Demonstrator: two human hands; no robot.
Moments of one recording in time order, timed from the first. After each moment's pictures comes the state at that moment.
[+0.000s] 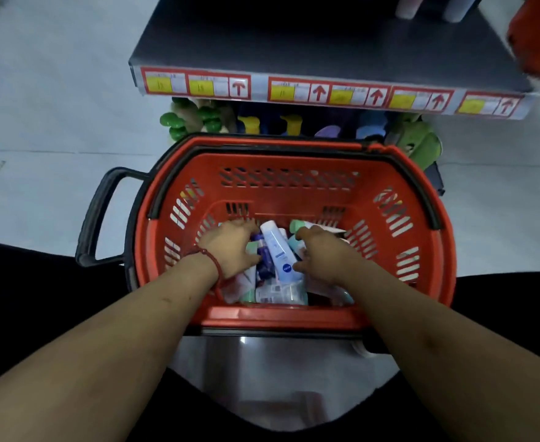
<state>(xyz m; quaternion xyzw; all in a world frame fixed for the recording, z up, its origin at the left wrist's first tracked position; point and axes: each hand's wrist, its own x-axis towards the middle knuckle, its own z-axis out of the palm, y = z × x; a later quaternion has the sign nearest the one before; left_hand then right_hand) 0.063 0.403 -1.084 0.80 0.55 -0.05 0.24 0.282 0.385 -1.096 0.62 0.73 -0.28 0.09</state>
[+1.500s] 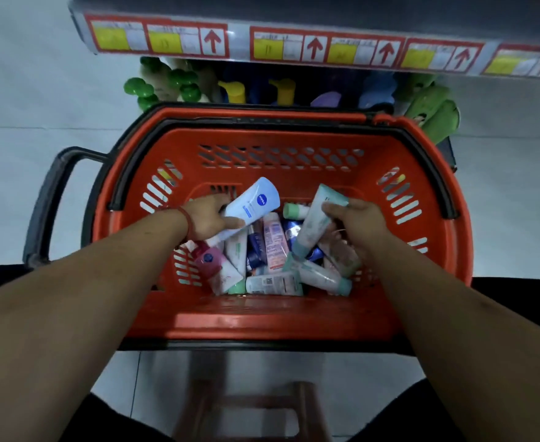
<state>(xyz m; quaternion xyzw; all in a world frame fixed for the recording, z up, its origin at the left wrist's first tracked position) 0.052 0.462 -1.110 0.69 0.58 -0.10 0.42 0.327 0.406 -1.107 0.71 0.20 -0.56 -0.37</state>
